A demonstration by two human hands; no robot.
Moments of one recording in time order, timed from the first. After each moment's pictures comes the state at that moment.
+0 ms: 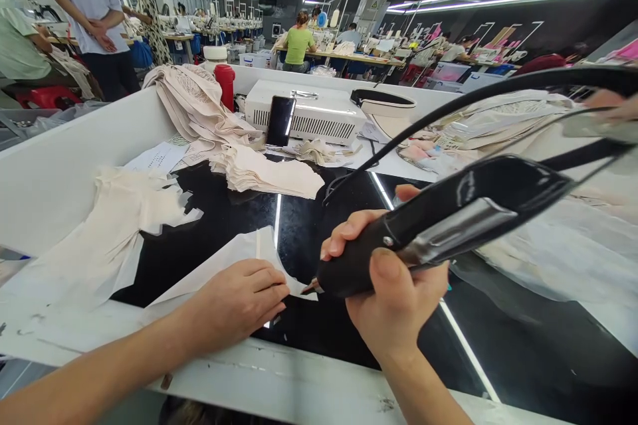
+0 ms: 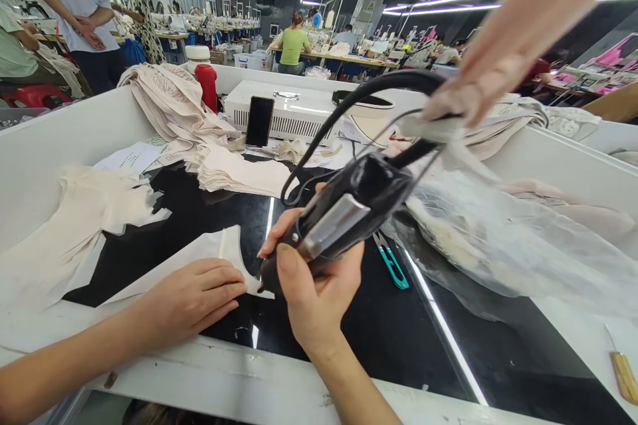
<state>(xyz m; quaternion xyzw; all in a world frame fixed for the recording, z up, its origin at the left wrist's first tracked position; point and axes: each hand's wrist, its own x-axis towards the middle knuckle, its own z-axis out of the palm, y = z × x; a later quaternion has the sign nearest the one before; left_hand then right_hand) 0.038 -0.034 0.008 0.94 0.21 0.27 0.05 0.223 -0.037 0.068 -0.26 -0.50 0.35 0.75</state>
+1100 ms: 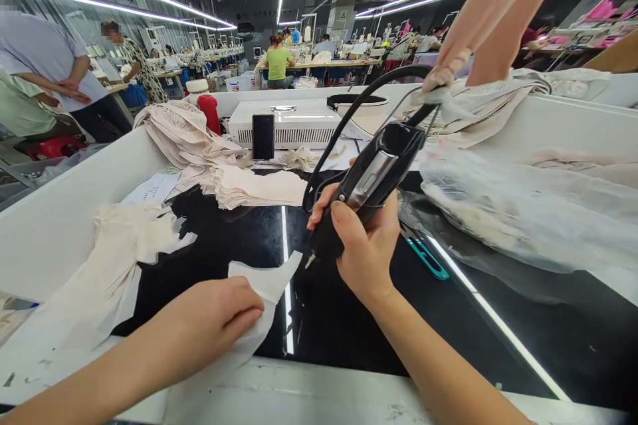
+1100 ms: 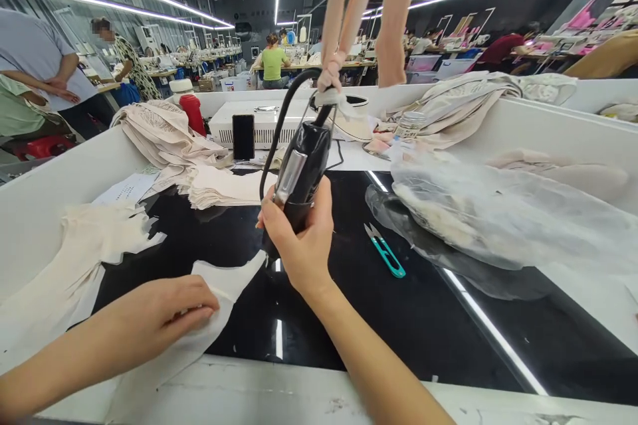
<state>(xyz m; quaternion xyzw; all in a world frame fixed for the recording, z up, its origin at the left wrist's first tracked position) 0.010 -0.034 0.049 0.90 0.36 0.10 0.21 0.238 0.008 0.065 -0.26 -0.51 0.30 0.76</state>
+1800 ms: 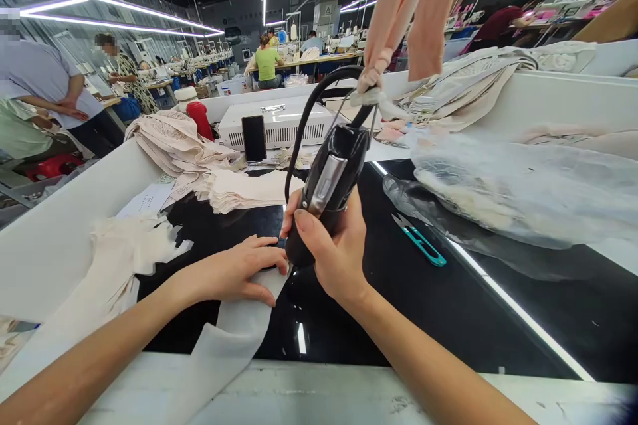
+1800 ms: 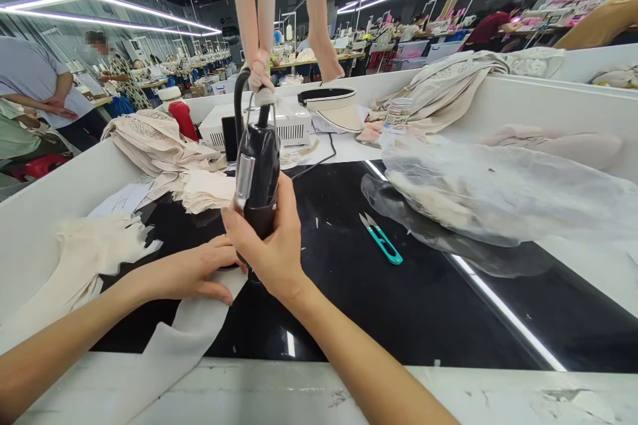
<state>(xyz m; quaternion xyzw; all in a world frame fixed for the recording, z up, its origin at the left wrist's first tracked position) 0.037 0.042 0.051 0.94 0.23 0.01 0.26 0.216 -0.001 0.066 -0.29 -0.51 0.34 0.74</state>
